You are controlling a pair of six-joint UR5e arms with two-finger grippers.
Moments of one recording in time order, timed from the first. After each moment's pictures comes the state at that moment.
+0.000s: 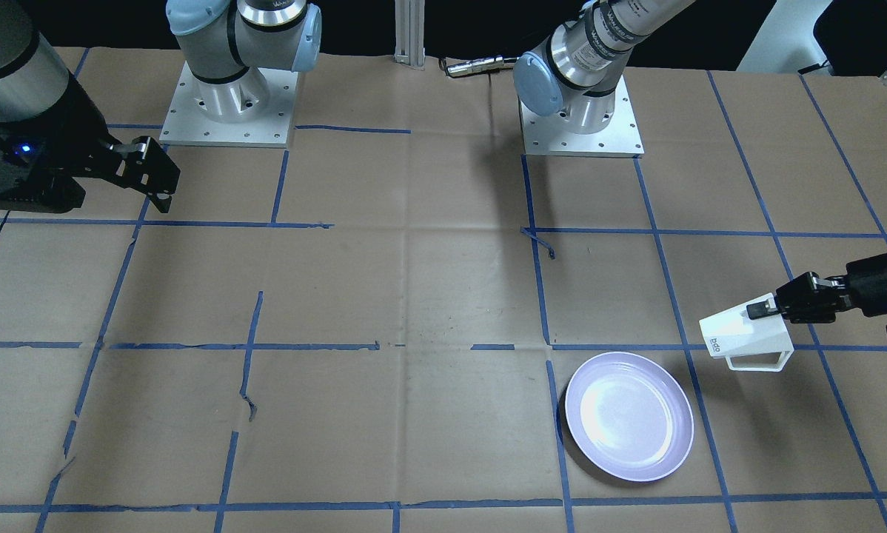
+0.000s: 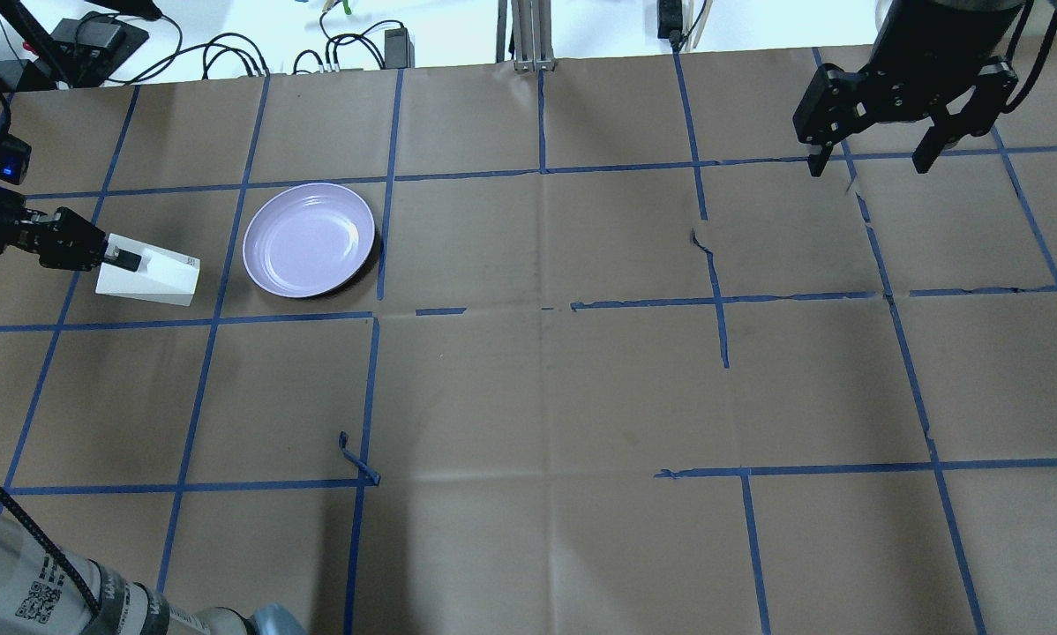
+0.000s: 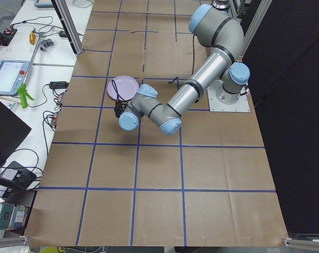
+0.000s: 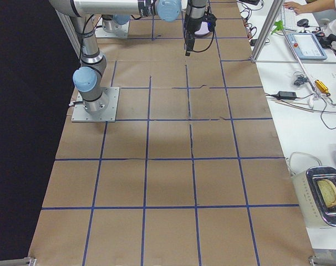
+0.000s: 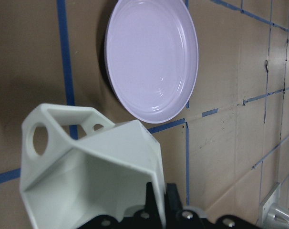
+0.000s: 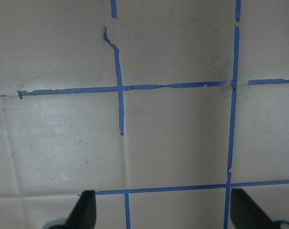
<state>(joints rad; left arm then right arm) -0.90 -2.03 -1.44 -1.80 1.05 0.90 1.47 -1.48 1.43 -1.44 -1.60 -0.06</state>
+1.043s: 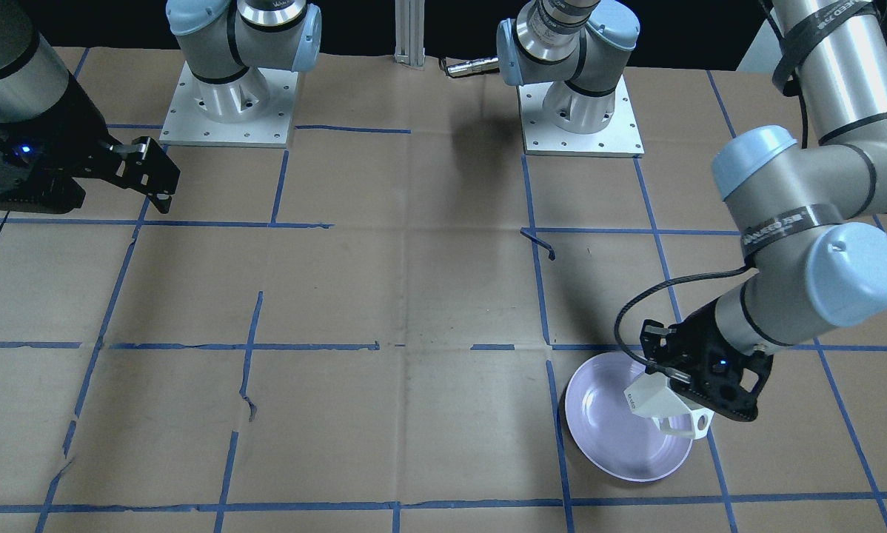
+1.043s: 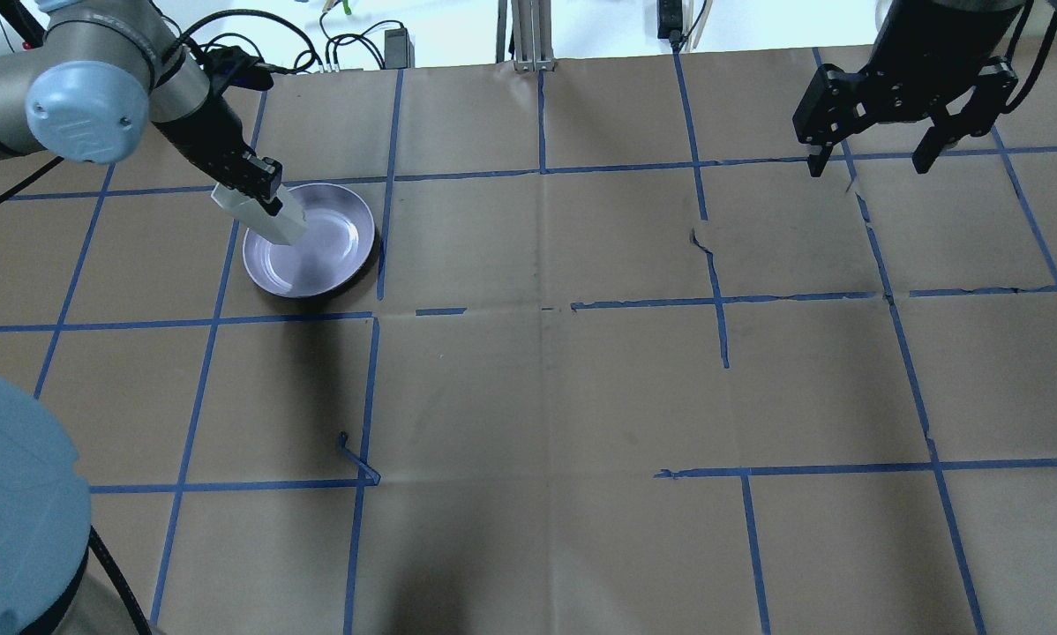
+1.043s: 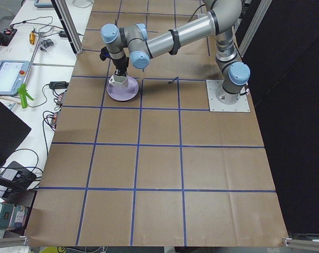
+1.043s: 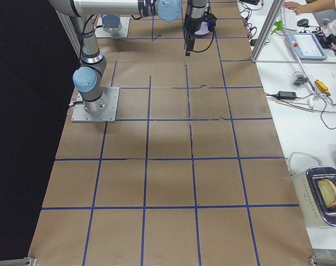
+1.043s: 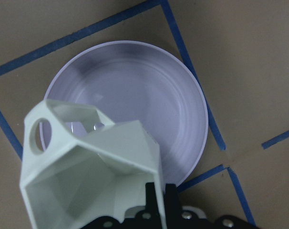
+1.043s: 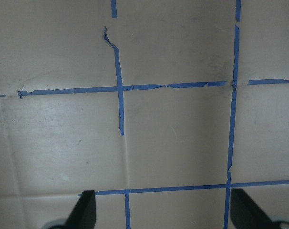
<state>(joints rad) -1.41 -2.02 -1.48 -1.30 1.54 0.63 1.47 -1.48 1.43 -1.44 -1.60 -0.06</state>
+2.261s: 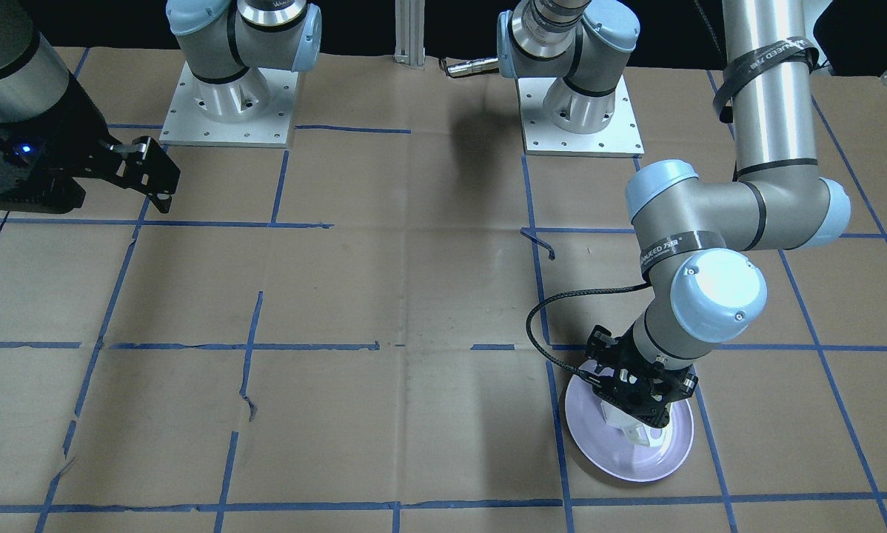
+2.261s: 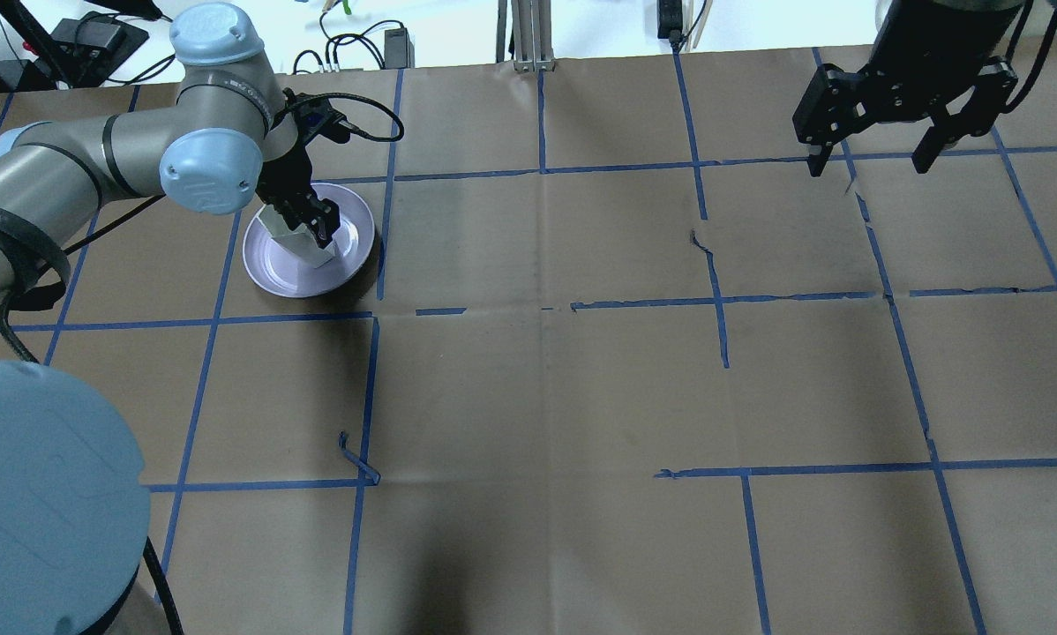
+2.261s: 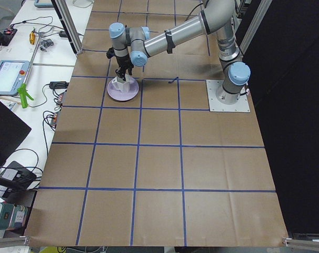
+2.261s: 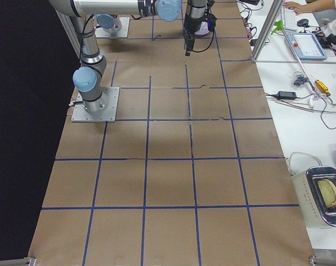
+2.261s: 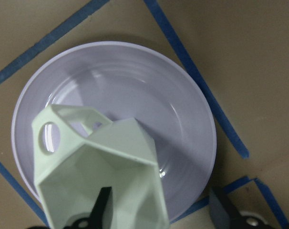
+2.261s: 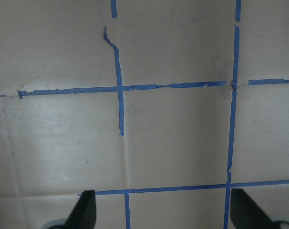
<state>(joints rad) -1.49 -2.02 -1.56 -1.17 1.65 0.64 1.47 -1.48 1.43 -1.44 -1.60 -0.06</state>
